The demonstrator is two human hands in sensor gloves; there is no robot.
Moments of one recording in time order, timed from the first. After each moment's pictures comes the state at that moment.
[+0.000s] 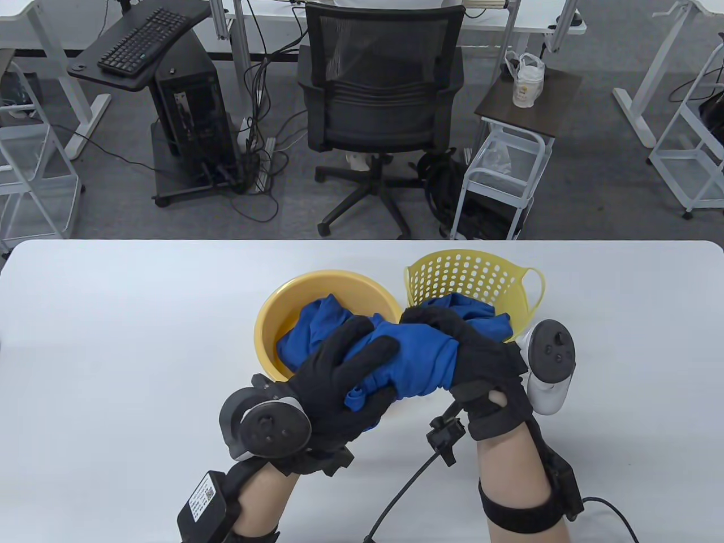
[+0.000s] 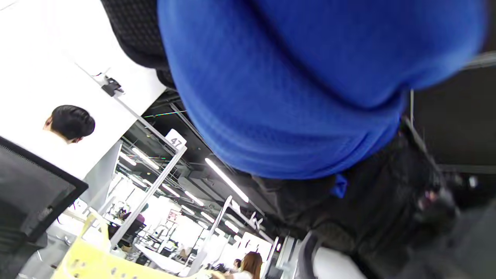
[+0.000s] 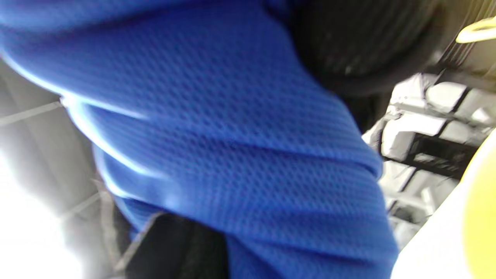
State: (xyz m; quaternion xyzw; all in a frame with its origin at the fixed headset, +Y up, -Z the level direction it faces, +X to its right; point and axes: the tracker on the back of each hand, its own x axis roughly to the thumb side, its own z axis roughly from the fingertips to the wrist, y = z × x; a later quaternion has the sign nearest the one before) left_hand -0.113 -0.574 -0.271 0.25 -0.30 0.38 0.84; right_hand 0.148 -0.565 -0.323 0.26 -0.05 0.68 0.68
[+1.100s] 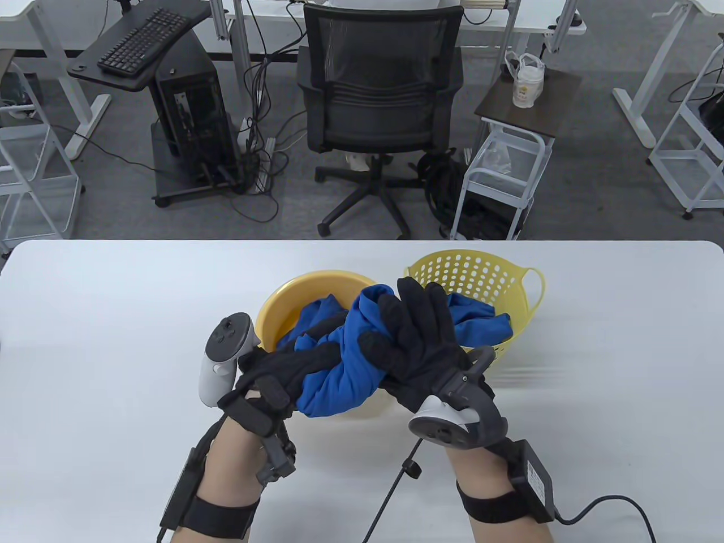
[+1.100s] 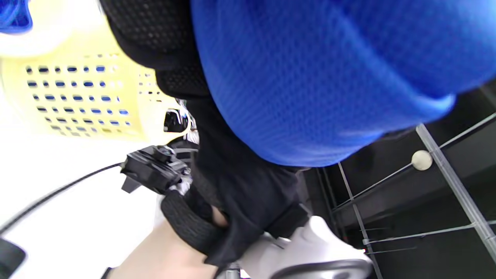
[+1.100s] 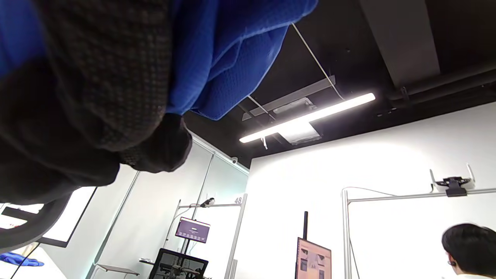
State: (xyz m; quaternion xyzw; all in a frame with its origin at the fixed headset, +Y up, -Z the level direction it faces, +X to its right) left_hand -0.150 -0.612 -0.327 -0.20 -0.28 0.65 0.67; right_hand 0.077 -0.569 -0.286 0.38 -0.41 0.83 0.10
